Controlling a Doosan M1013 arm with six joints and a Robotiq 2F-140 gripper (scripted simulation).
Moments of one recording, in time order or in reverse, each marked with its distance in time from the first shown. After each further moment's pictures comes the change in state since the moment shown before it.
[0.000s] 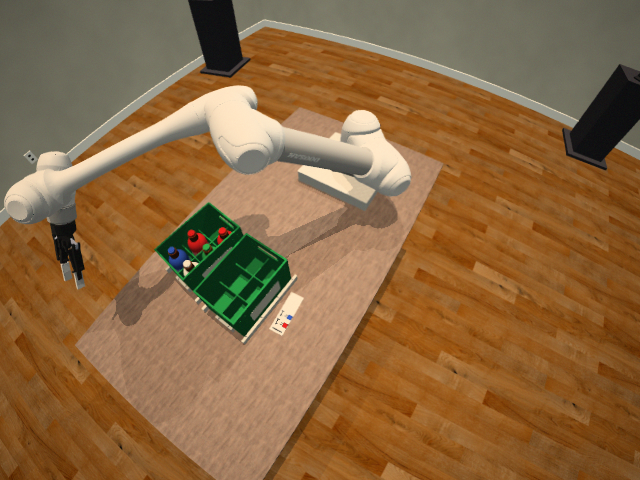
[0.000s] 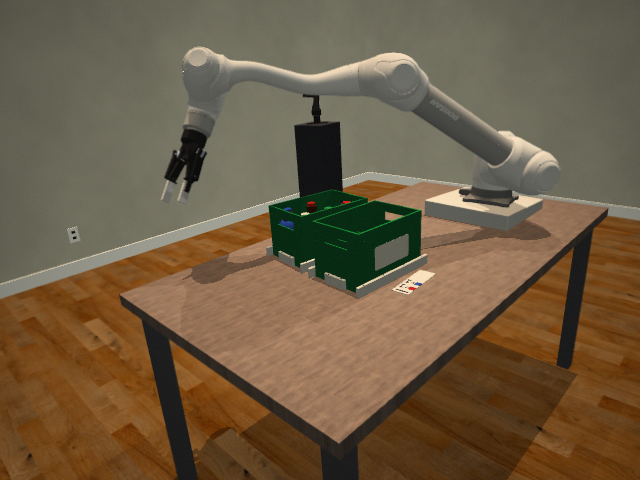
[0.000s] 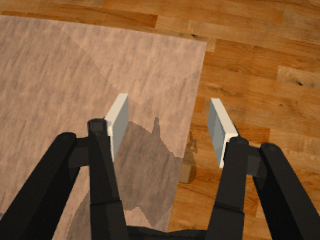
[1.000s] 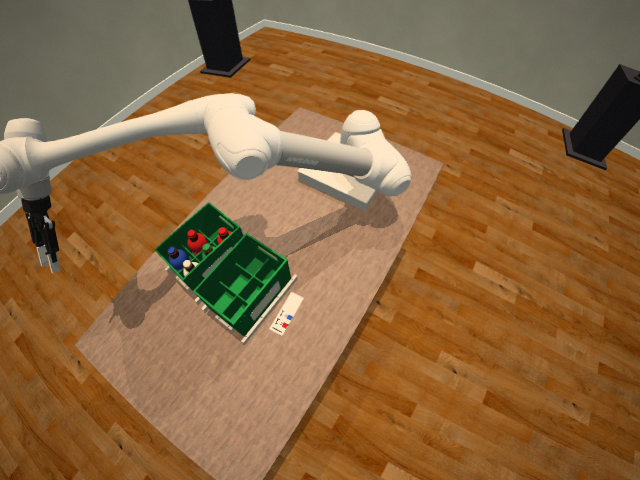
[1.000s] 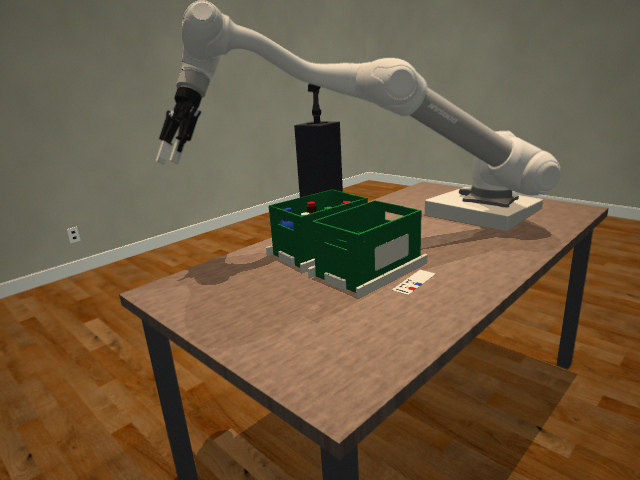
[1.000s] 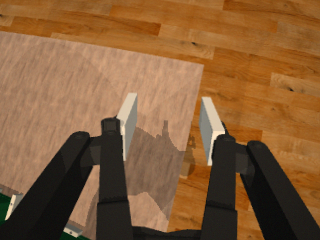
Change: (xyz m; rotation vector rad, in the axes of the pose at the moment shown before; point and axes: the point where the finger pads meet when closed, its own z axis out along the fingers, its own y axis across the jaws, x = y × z) arm 0.072 -0.012 -0.099 0.003 -0.013 -0.010
